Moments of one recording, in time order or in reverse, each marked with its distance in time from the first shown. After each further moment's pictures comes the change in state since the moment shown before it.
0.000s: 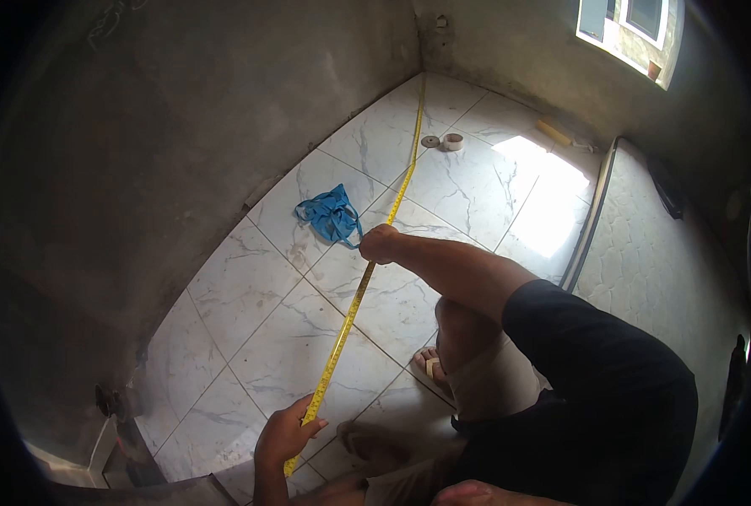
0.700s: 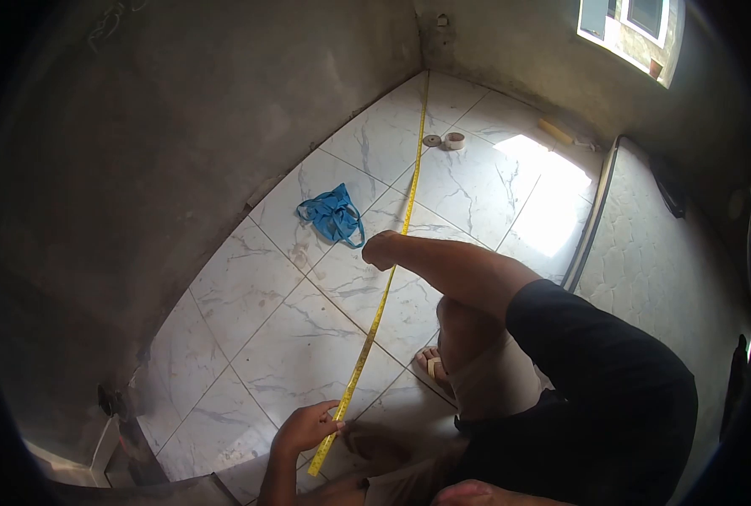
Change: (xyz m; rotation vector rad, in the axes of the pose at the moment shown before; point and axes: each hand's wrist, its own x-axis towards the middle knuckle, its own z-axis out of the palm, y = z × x) left_hand 0.040 -0.042 0.028 -0.016 -0.238 0.081; right_hand 0.010 -0.002 0.013 0.094 -0.114 -0.049
